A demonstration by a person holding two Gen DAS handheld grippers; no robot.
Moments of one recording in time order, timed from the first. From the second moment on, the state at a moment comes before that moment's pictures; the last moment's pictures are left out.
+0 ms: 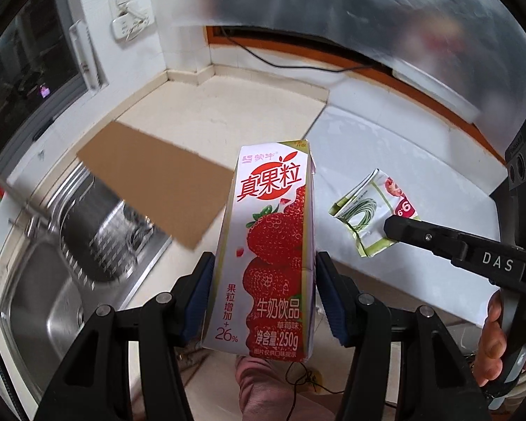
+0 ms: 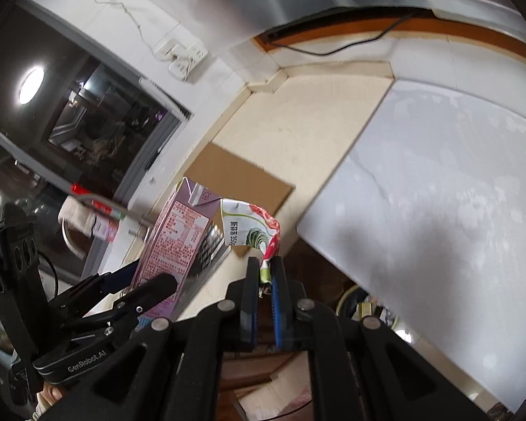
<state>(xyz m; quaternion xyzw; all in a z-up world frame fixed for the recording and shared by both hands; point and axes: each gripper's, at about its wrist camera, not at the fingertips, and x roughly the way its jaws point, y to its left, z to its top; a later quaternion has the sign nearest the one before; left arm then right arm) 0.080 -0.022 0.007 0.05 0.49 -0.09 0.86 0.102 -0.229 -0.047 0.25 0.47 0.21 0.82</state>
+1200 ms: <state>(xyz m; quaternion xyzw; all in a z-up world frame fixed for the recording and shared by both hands) 0.048 -0.010 -0.430 0.00 0.58 -0.04 0.81 0.081 -0.157 -0.444 0.12 0.61 0.14 0.77</state>
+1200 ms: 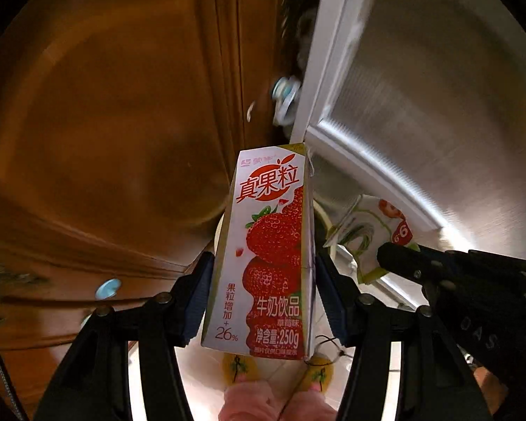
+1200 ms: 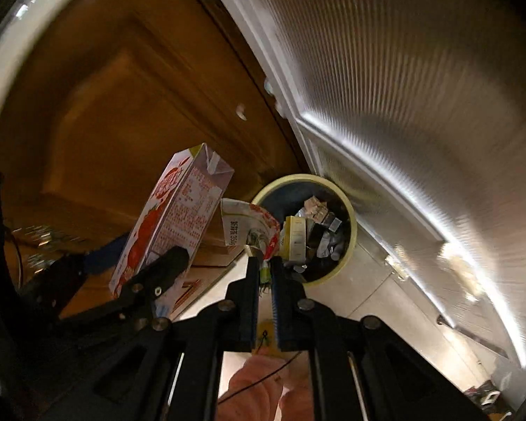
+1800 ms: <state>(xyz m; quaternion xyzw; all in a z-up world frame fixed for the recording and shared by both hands) 0.068 0.010 -0.567 0.03 0.59 -0.06 0.80 0.127 -0.131 -0.592 0.07 0.61 0.14 0.78</state>
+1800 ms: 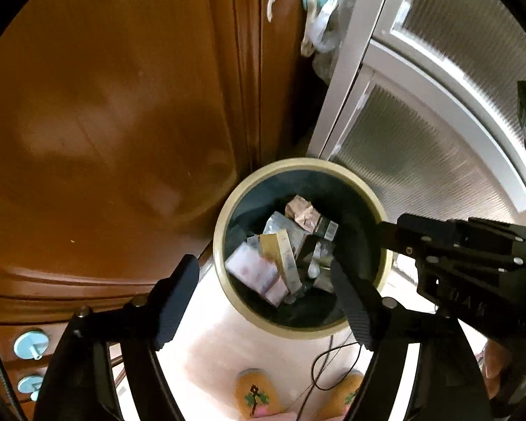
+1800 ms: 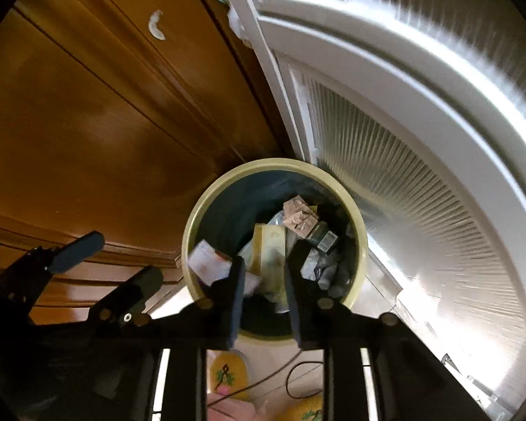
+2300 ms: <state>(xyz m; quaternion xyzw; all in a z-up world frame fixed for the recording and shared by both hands) 0.070 0.036 -0.539 0.02 0.59 -0.05 0.80 0.114 -0.125 -0.570 0.07 0.61 0.11 0.78</state>
